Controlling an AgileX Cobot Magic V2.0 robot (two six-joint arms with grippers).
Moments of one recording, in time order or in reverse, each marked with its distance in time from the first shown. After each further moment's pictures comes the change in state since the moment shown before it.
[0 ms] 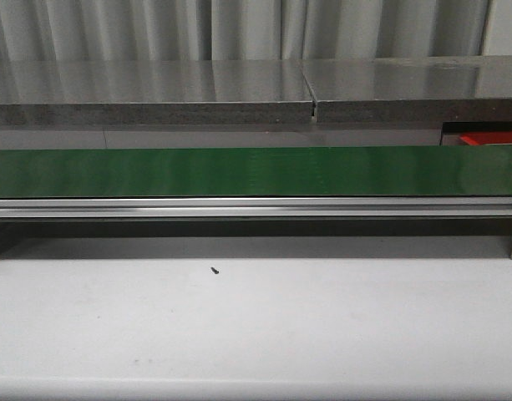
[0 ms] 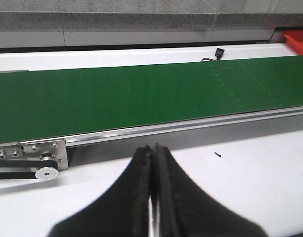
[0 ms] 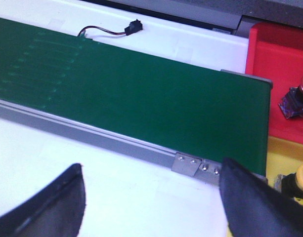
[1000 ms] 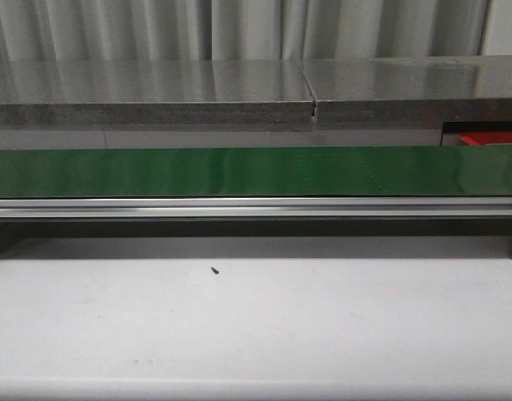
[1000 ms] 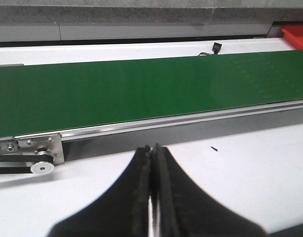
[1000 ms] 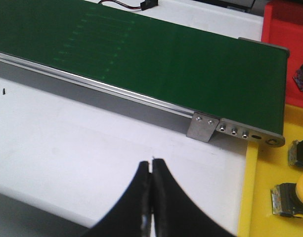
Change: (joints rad) left arm 0.000 0.000 0.000 0.000 0.027 -0.004; right arm 0.004 -0.209 0.172 0.000 0.052 -0.007
